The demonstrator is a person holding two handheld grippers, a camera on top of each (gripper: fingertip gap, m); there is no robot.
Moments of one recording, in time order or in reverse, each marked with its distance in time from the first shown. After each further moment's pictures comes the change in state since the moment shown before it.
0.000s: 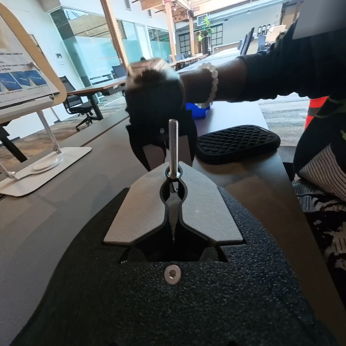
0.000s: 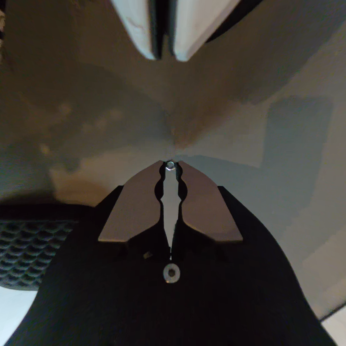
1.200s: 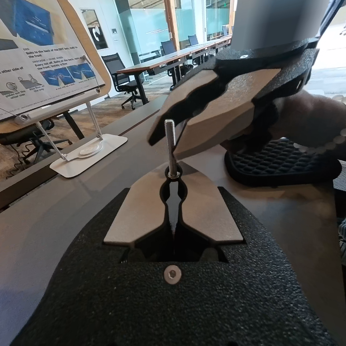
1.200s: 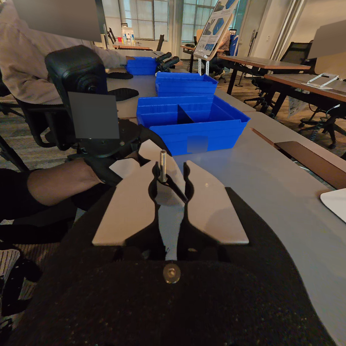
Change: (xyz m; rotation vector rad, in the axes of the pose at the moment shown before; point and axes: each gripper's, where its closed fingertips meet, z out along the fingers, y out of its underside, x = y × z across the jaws) left arm -0.023 -0.025 0.026 -0.111 -0.268 -0.015; right arm 0.015 -0.092 -0.140 1.074 0.625 0.490
